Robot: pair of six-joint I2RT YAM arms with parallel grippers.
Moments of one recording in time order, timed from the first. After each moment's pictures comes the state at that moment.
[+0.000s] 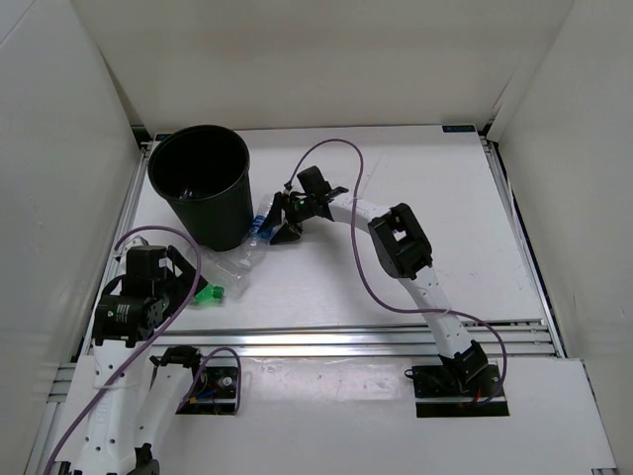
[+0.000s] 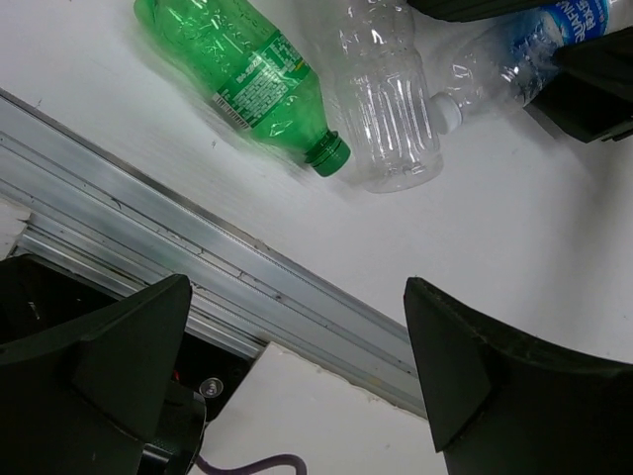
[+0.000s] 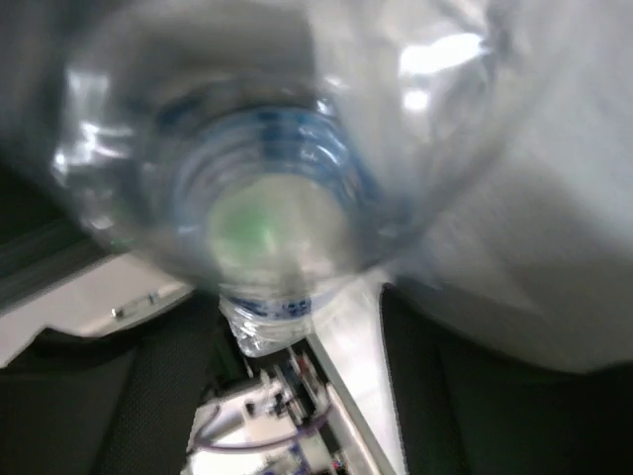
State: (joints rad) left arm -0.07 0.63 0.95 -1.23 -0.18 -0.73; right arm 0.67 2.58 2.04 -0.24 -0.88 0.98
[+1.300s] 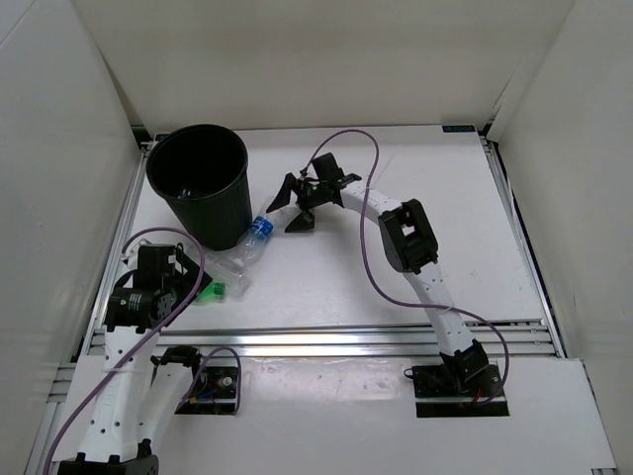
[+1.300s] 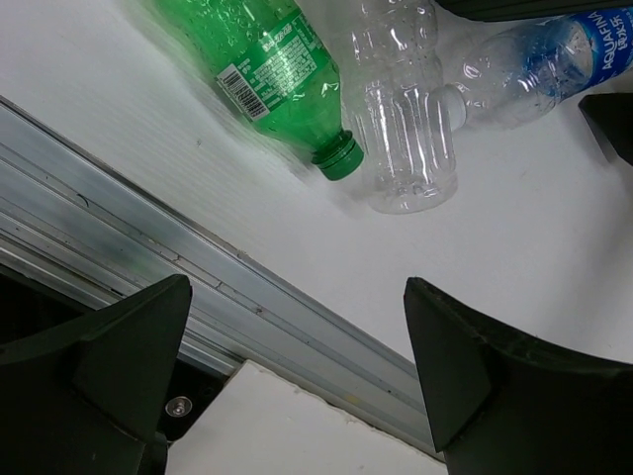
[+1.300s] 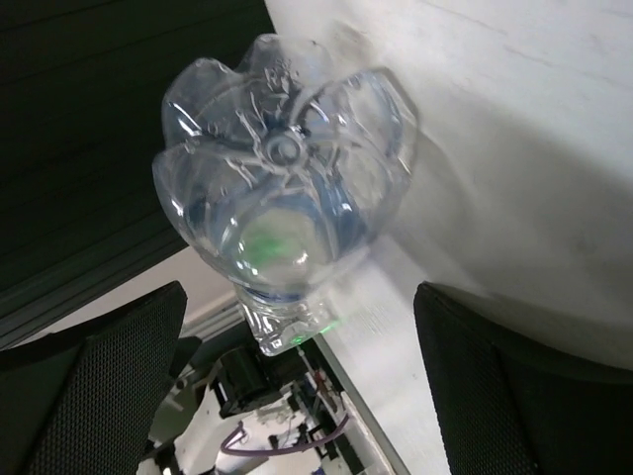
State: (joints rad) left arm -0.07 0.67 0.84 -1.14 -0.18 -0.82; right arm 0.58 2.60 2.13 -0.35 -0.85 0.98
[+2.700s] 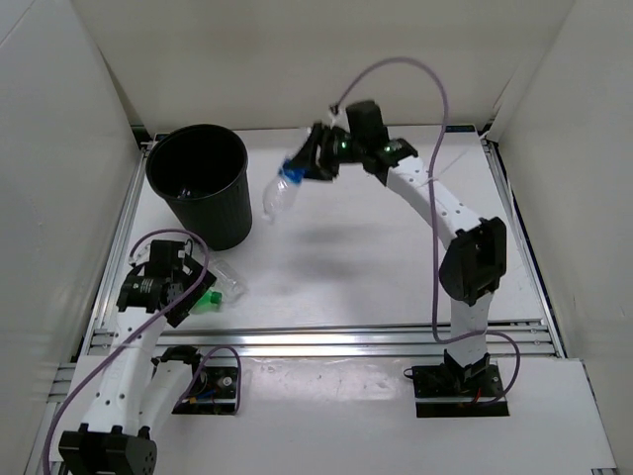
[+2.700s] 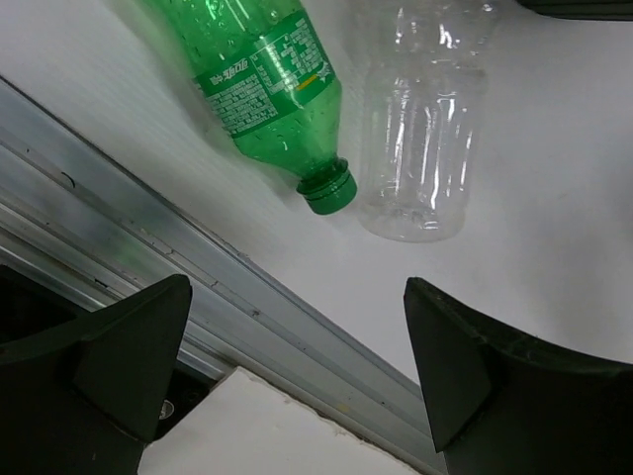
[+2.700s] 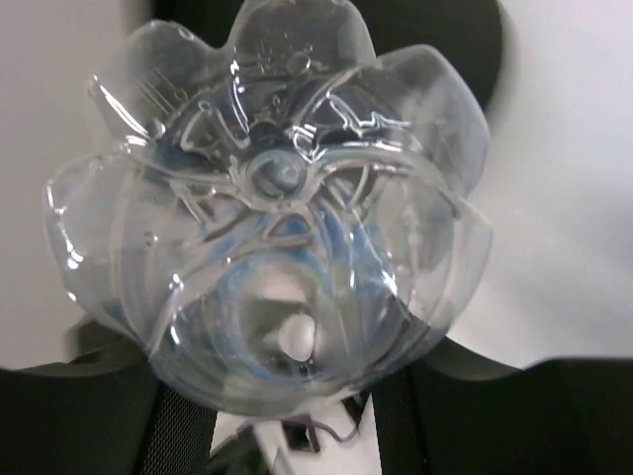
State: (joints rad) left arm -0.07 0.74 0.76 -1.08 -0.18 -0.90; right arm 0.55 1.97 1.77 -0.41 -0.68 0.89
